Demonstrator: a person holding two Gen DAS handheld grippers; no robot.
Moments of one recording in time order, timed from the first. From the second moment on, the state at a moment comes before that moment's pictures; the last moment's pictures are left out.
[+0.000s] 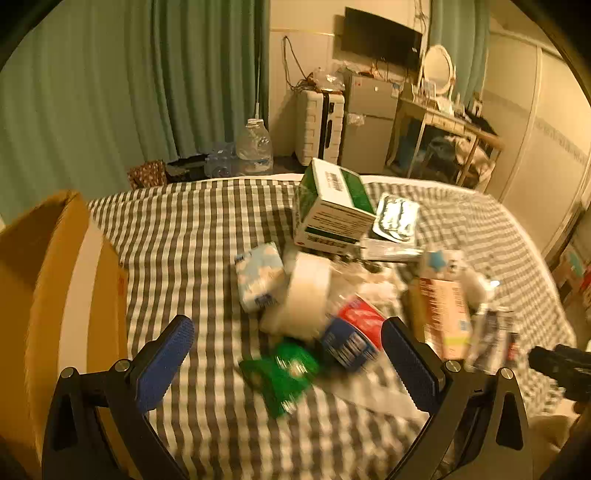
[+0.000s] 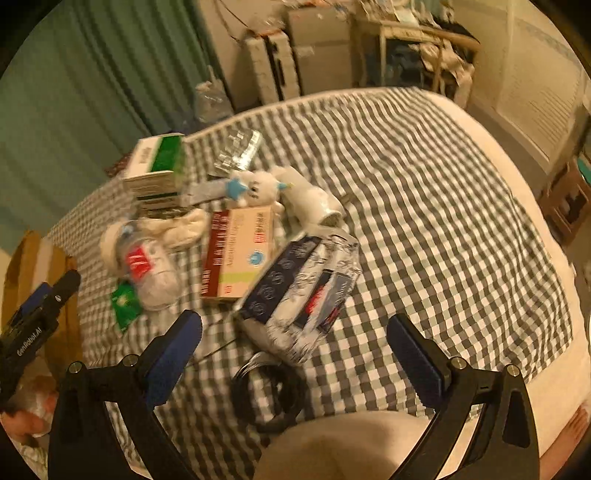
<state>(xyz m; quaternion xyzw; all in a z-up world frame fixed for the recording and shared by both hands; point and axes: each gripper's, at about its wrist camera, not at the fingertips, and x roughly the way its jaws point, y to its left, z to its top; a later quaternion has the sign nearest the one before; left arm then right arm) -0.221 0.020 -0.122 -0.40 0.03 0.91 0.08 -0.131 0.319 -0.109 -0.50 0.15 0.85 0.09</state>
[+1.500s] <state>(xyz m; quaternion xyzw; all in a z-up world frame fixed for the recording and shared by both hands) -0.202 -0.054 -0.015 -0.40 -0.03 0.90 0.15 -0.128 0.285 -0.033 -0.45 0.15 0.88 0.04</state>
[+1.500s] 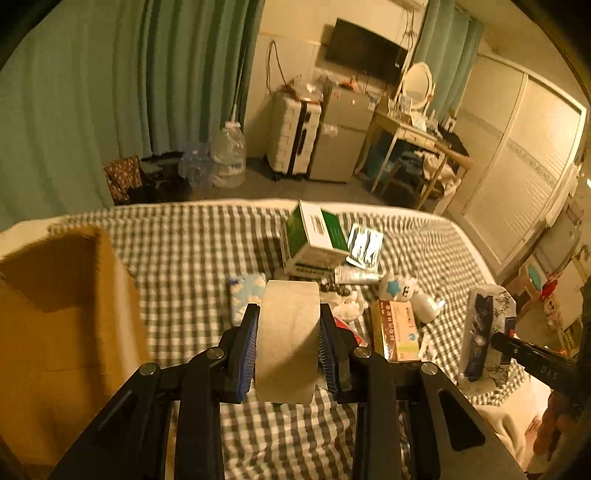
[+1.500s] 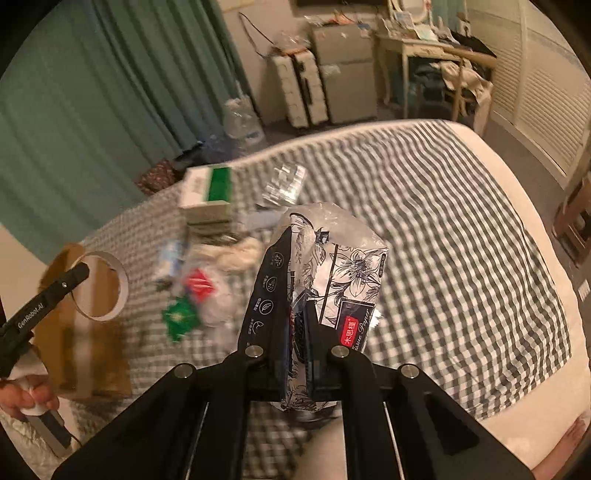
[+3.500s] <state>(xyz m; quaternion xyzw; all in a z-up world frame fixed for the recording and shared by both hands) -0.128 -0.044 -0.044 -0.38 0.00 0.92 0.11 -0.112 0.302 -0.018 -0.40 0.13 0.91 0.04</state>
